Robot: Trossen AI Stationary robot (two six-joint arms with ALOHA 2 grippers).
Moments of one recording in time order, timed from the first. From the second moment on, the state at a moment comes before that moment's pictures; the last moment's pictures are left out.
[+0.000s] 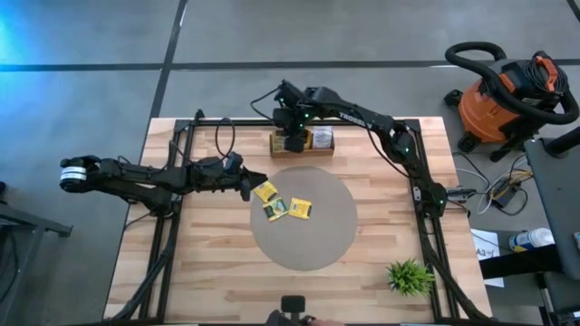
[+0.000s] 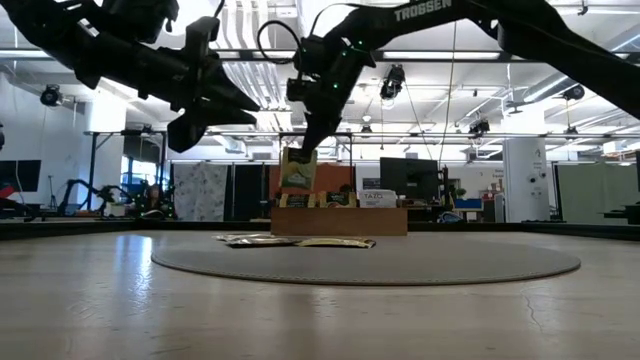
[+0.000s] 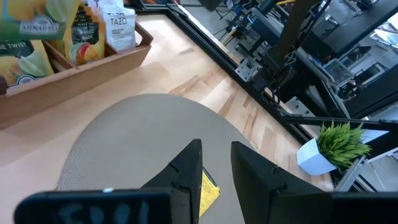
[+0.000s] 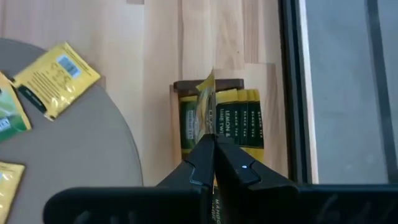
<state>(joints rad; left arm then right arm) 0.14 1.05 0.43 0.38 -0.08 -0.69 -0.46 2.31 2.32 -1.08 -0.13 -0.42</state>
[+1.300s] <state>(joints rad) 0.14 1.05 0.42 0.38 -0.12 -0.71 -0.47 2.31 2.06 -0.80 -0.05 -0.51</state>
